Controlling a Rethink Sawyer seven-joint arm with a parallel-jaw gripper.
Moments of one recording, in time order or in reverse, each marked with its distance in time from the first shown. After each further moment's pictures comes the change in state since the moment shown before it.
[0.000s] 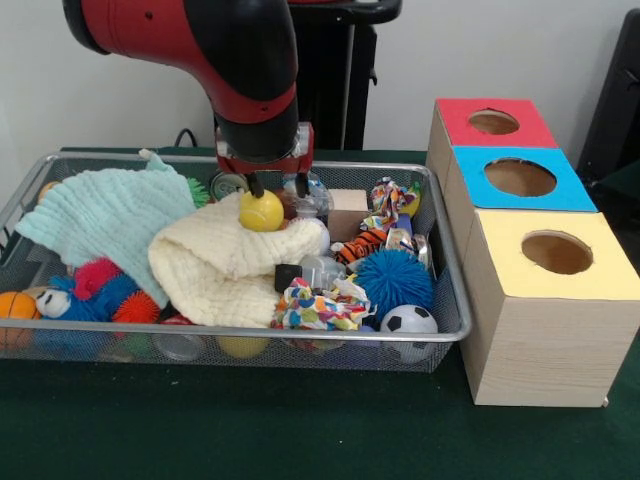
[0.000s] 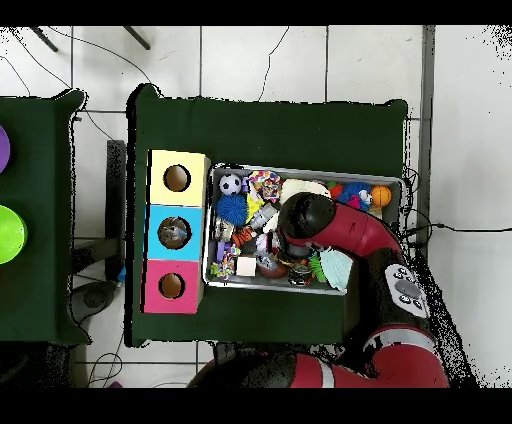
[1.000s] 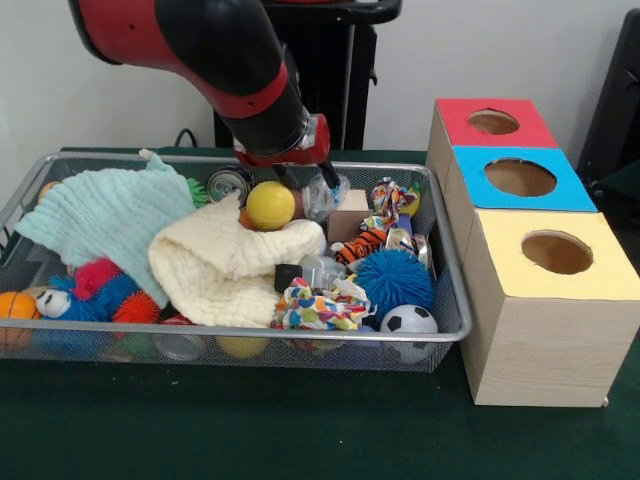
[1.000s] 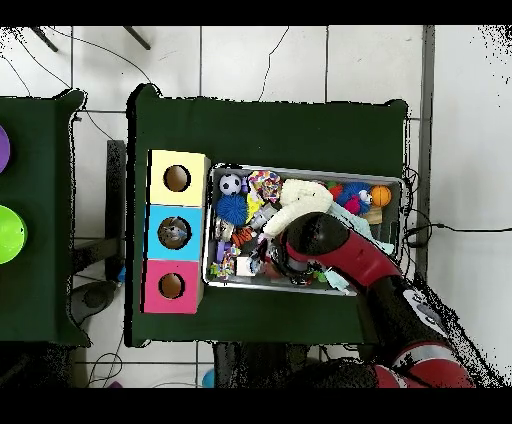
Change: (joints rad) arm -0.120 -0.014 0.119 0.182 0.114 -0.125 0.000
